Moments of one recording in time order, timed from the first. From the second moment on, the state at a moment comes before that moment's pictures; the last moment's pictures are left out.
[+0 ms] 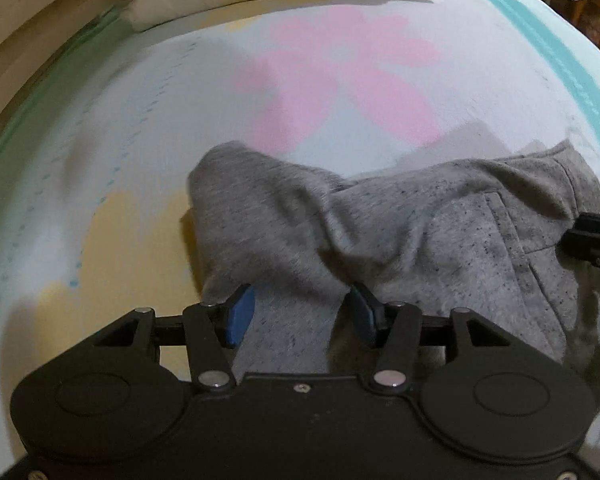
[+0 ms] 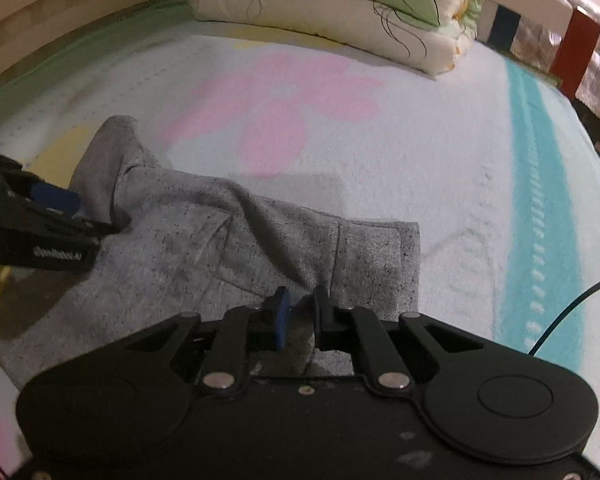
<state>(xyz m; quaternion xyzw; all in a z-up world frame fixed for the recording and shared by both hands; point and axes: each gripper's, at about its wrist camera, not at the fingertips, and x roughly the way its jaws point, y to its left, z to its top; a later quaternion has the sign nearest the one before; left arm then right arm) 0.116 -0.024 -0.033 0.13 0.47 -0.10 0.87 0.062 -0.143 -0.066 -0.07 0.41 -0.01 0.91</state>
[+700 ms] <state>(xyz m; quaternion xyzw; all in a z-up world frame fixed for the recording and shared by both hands) 0.110 0.035 -0.024 0.04 0.52 -0.07 0.85 0.038 -0.230 -0.044 0.10 0.39 -0.08 0.91</state>
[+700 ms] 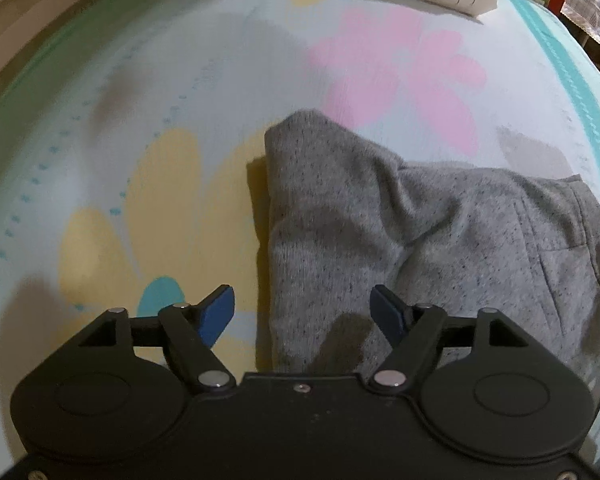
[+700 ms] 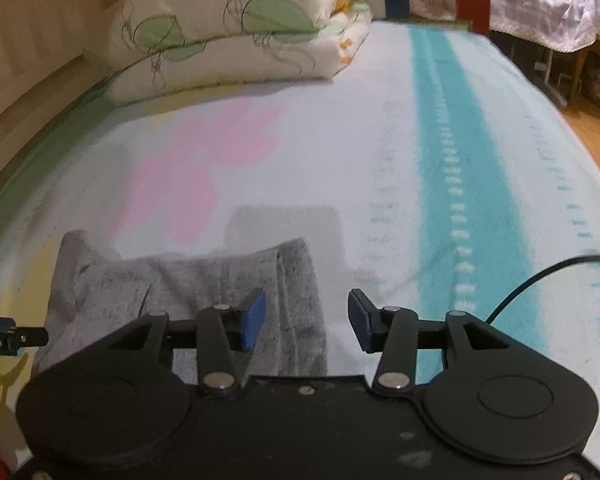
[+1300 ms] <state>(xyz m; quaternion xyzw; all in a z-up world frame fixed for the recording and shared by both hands) 0.132 0.043 -0.057 0.01 0.57 -0.05 0.82 0.069 -0.239 -0.077 0.13 0.44 -0.08 0.89</state>
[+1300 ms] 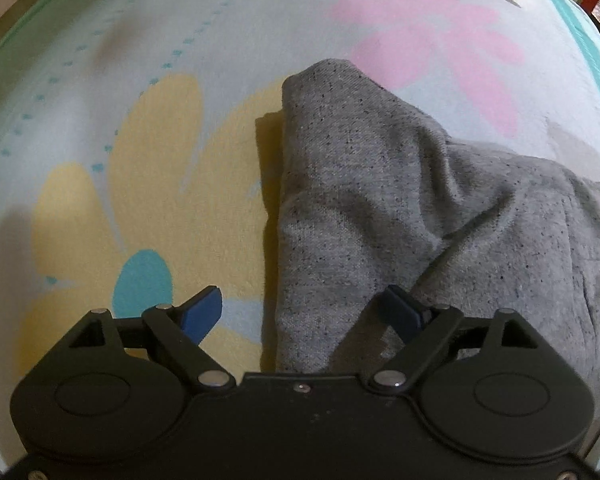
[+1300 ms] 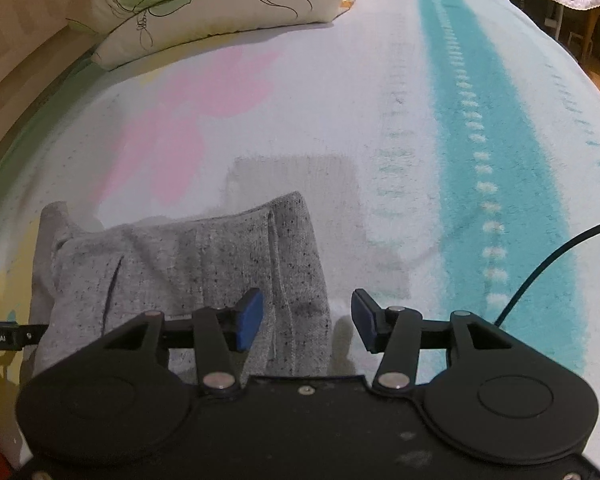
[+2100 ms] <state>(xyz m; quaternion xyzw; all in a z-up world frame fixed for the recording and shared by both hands) 0.155 0.062 -0.075 -0.02 0.59 -0.05 0.81 0.090 -0.263 -0.089 0.15 0.47 -0.03 0.87</state>
